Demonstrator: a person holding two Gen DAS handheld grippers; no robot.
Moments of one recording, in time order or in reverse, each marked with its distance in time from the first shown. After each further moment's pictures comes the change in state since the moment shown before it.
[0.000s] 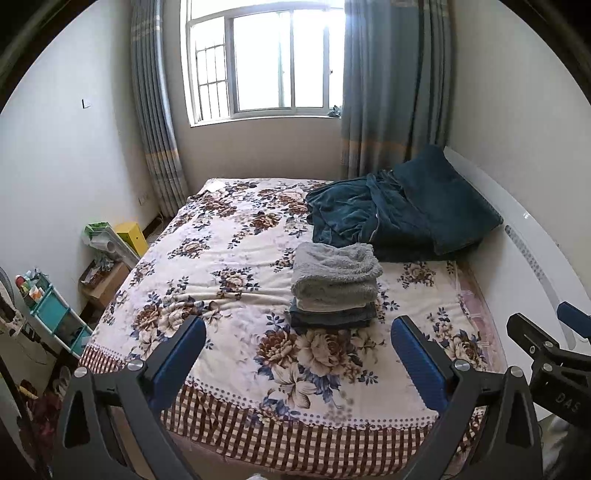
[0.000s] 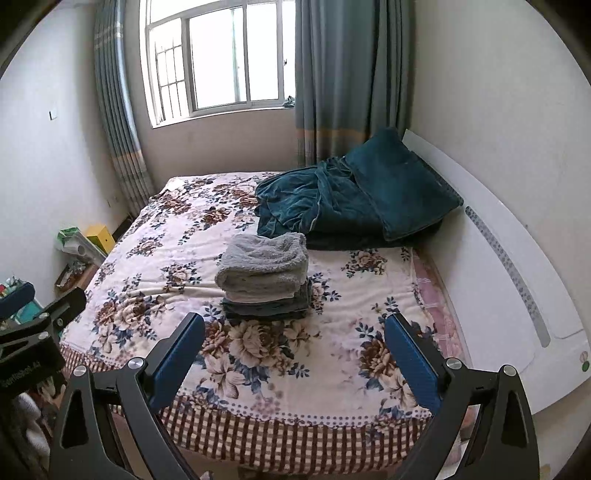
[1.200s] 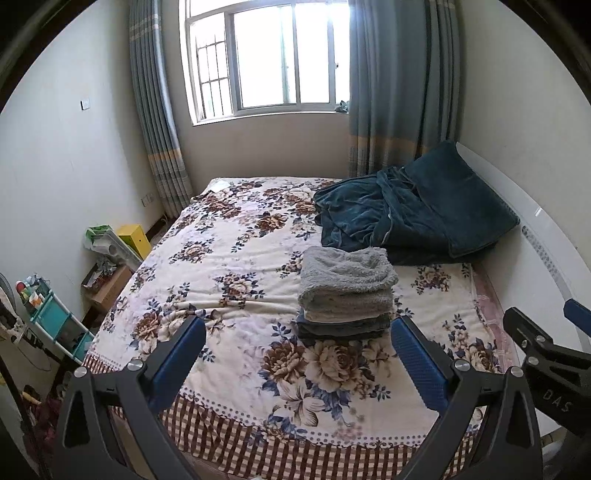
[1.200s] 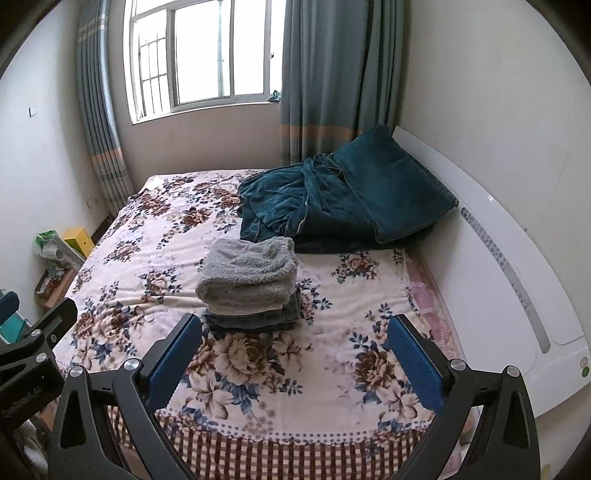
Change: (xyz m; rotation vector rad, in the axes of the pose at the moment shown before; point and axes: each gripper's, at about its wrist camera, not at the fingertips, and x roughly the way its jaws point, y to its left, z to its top) left arm 0.058 -0.004 0.023 0.009 0.002 0.046; right arm 0.088 0.023 0.026 0.007 0.007 -0.088
